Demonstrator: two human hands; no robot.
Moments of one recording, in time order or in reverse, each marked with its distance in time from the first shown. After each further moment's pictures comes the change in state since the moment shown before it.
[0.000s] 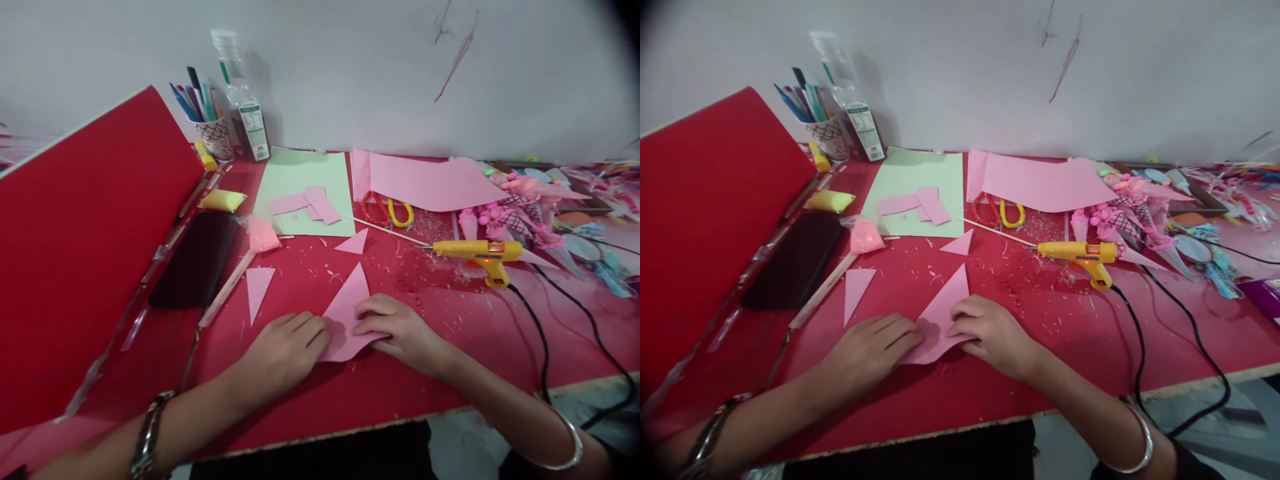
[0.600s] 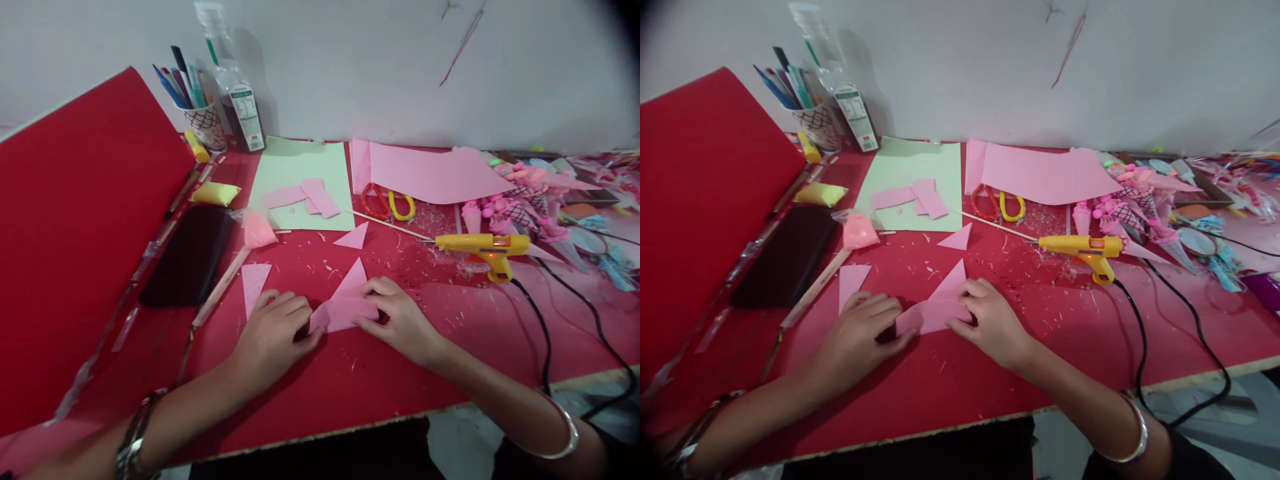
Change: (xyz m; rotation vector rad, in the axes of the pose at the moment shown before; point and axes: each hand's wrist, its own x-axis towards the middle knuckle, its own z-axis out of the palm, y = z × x) left_hand 0.008 -0.006 -0.001 -0.153 -0.031 -0.387; right_hand 0.008 -0.001 0.005 -0.104 0.118 0.238
